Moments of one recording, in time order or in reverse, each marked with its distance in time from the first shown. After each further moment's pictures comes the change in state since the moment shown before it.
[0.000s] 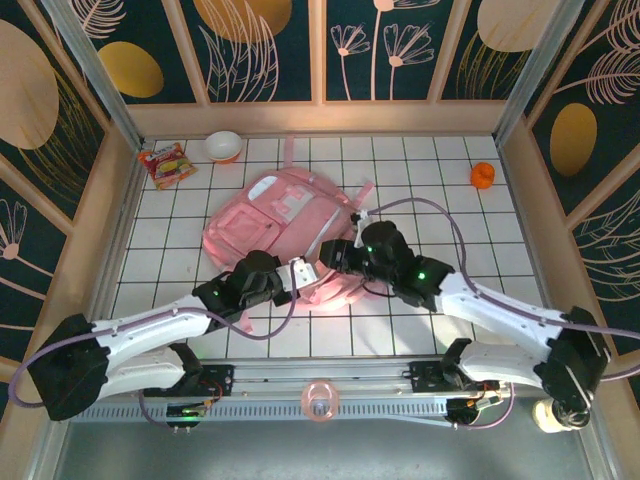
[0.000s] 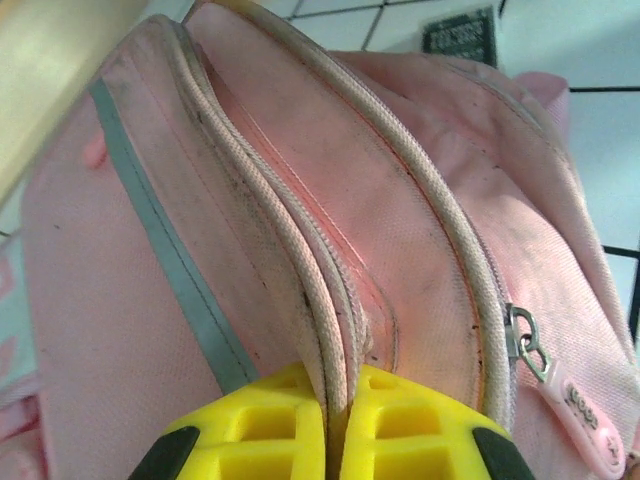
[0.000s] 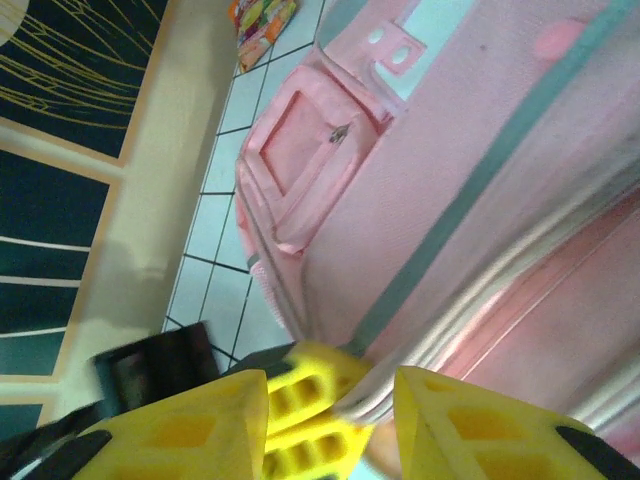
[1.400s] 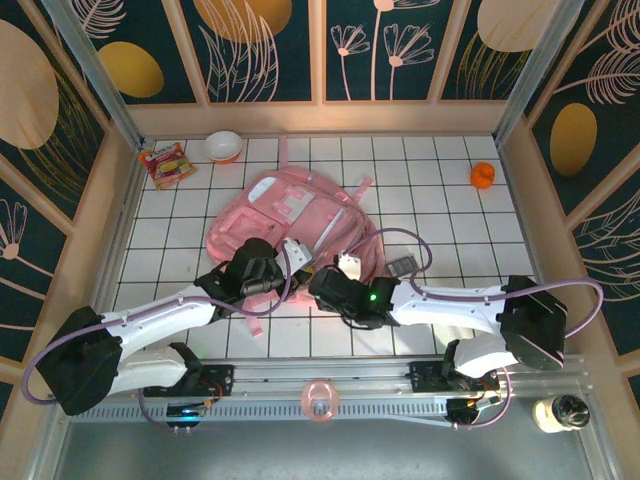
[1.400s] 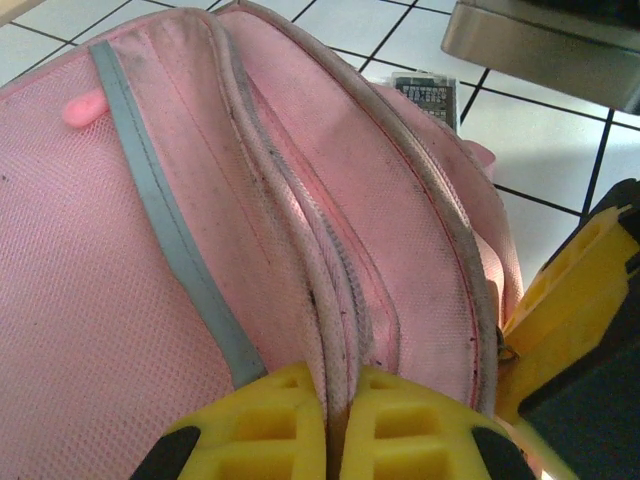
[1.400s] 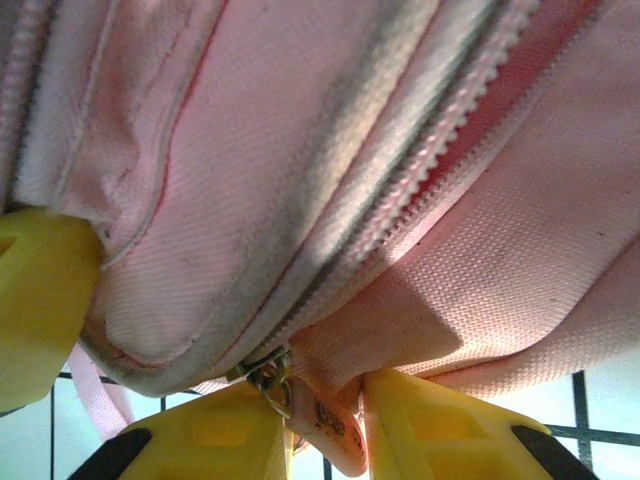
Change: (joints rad) left arm 0.092 0.053 0.040 0.030 0.196 -0.291; right arm 0.271 0.304 0.068 -0.277 0.372 0.324
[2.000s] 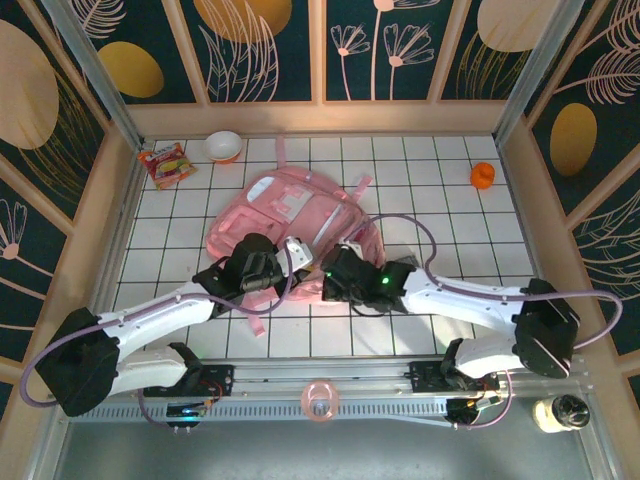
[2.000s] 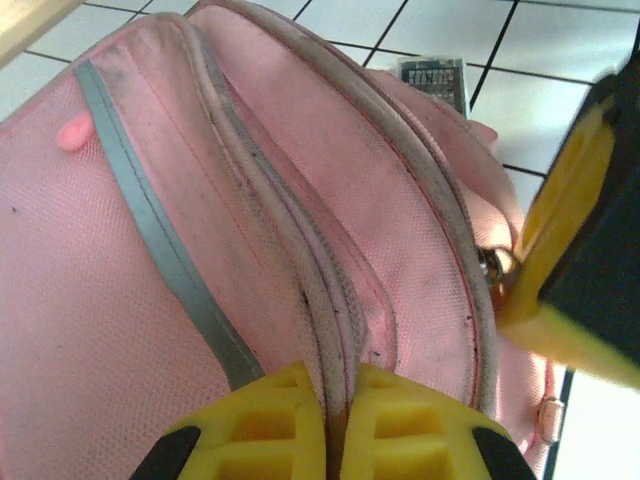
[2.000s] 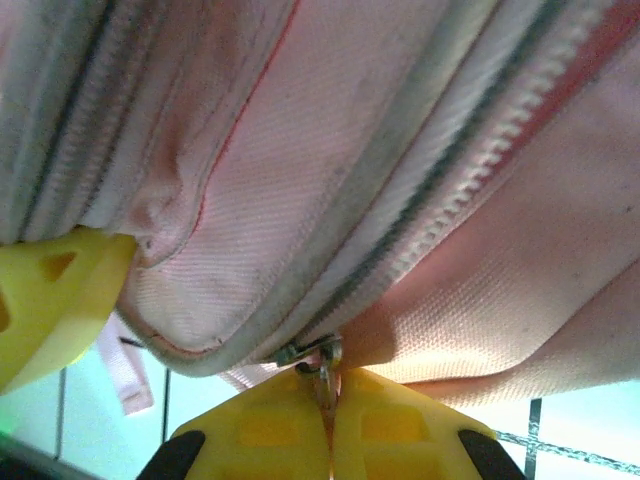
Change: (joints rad) left arm 0.025 -0.005 0.051 -0.092 -0.011 0.133; right arm -0.143 -0.082 0.030 -0.052 -0.209 -0.260
